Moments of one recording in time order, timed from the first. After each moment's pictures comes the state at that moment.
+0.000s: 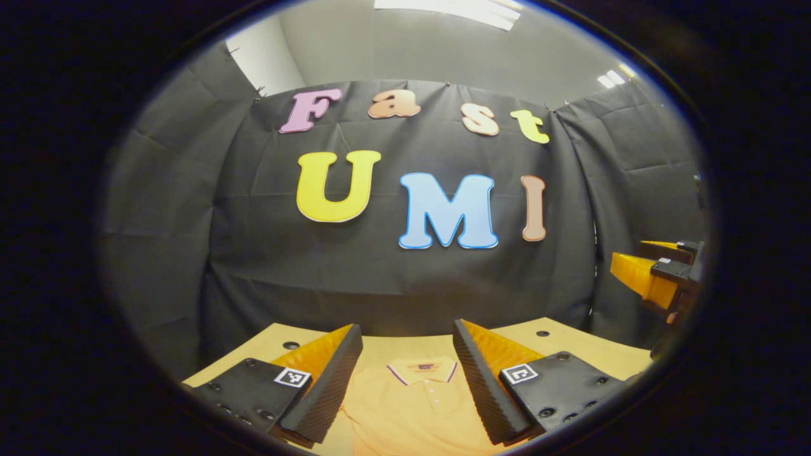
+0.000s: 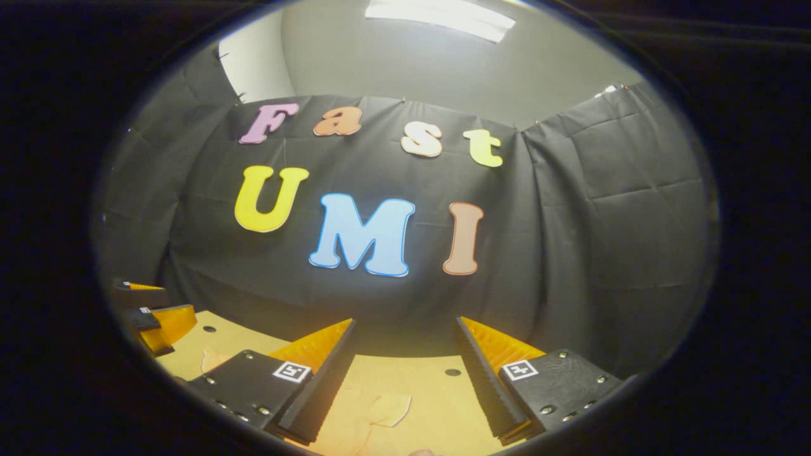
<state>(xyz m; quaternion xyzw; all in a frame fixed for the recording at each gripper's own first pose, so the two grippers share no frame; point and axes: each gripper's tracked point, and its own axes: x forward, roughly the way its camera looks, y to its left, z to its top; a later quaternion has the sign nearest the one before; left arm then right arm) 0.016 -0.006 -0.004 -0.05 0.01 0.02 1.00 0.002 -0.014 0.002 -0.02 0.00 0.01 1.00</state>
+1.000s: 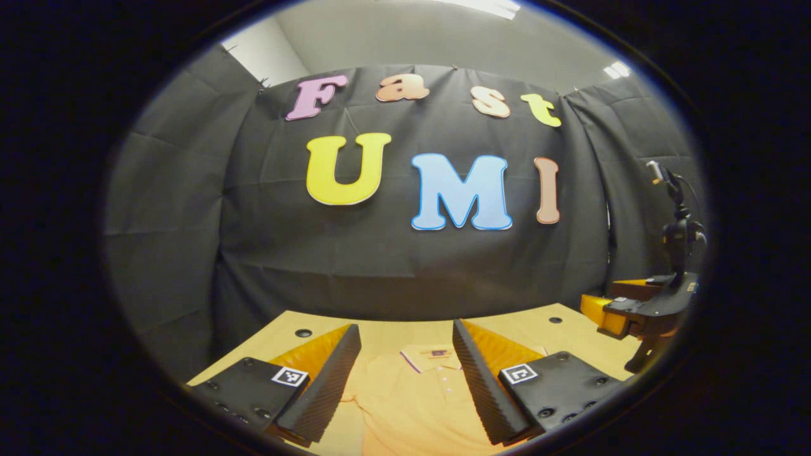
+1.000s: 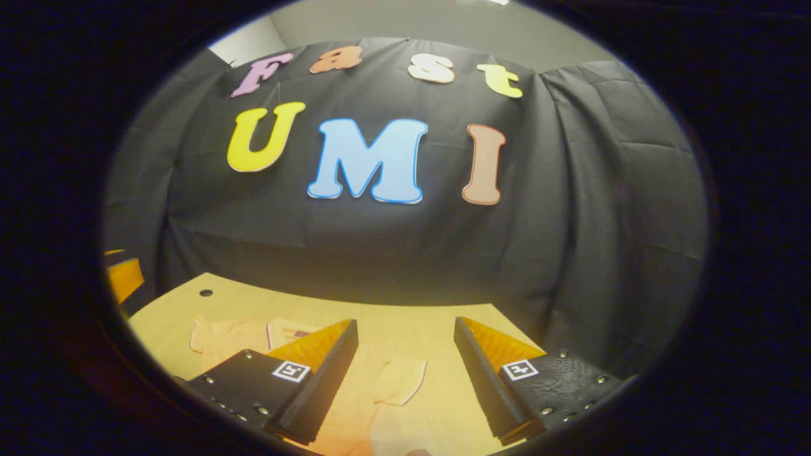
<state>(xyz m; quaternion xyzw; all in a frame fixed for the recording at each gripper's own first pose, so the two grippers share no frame) 0.027 0.005 -0.025 -0.04 0.05 0.05 1.00 0.073 -0.002 -0.119 0.00 0.18 0.04 0.98</state>
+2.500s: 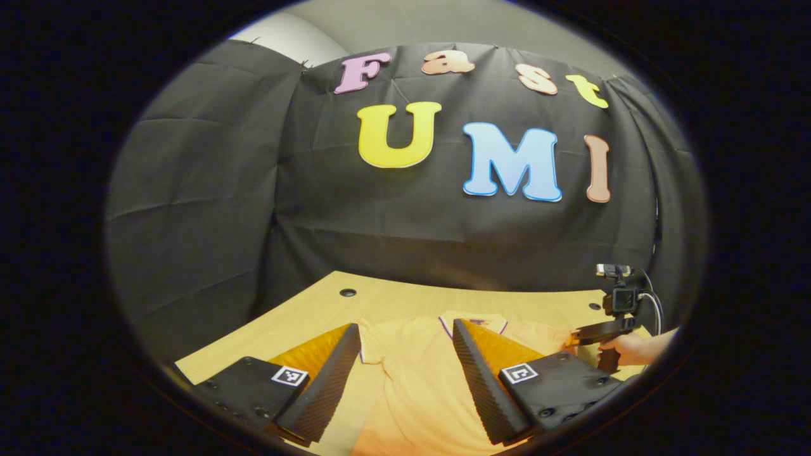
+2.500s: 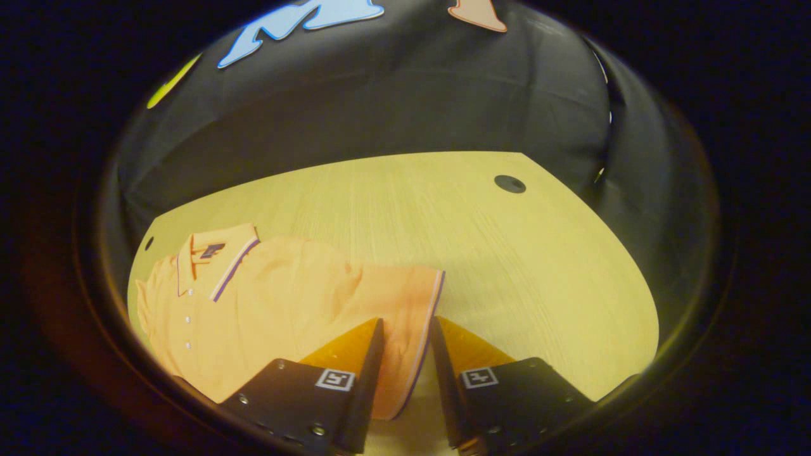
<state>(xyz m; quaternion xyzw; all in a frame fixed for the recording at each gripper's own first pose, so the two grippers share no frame) -0.003 0.019 -0.085 -0.07 0.12 0.17 0.98 0.157 -0.006 -0.373 0.06 0.48 0.04 0.88</state>
